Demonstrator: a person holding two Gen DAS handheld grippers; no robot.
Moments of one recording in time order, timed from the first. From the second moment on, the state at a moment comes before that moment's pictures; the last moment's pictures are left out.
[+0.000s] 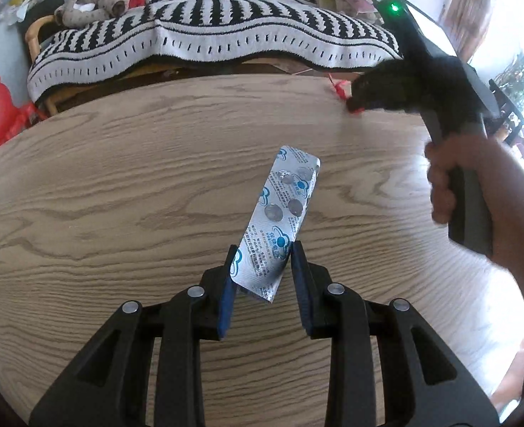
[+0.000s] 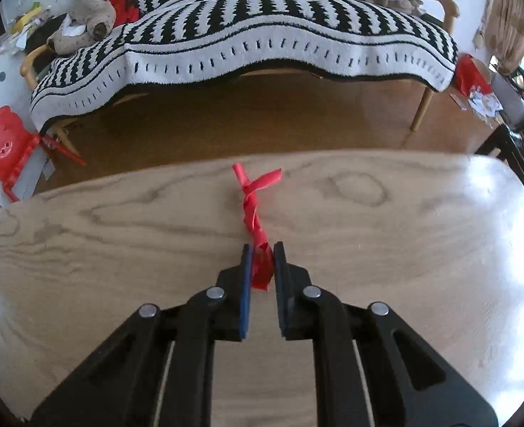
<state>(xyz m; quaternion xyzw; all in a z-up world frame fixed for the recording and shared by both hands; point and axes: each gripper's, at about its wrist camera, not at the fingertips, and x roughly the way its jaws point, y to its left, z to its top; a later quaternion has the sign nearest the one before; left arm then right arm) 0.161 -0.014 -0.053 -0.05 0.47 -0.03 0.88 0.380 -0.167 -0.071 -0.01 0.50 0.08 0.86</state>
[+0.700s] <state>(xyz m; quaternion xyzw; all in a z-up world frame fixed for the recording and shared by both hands) 0.090 -0.171 -0.005 0.02 0.43 -0.16 0.89 0.029 -0.352 0.018 0.03 0.42 0.00 0.91</state>
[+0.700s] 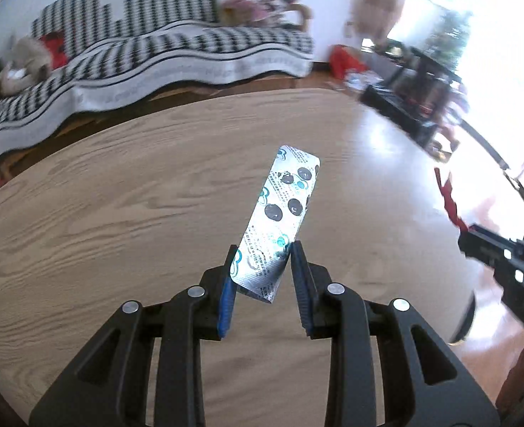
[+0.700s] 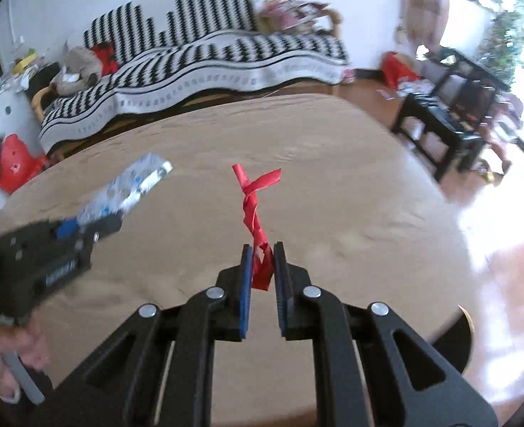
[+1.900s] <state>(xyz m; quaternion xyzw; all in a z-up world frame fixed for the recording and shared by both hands) -0.052 -0.500 -0.086 0.14 0.46 -0.42 0.77 -0.174 -0.673 -0.059 0.29 0.43 -0.18 0.84</state>
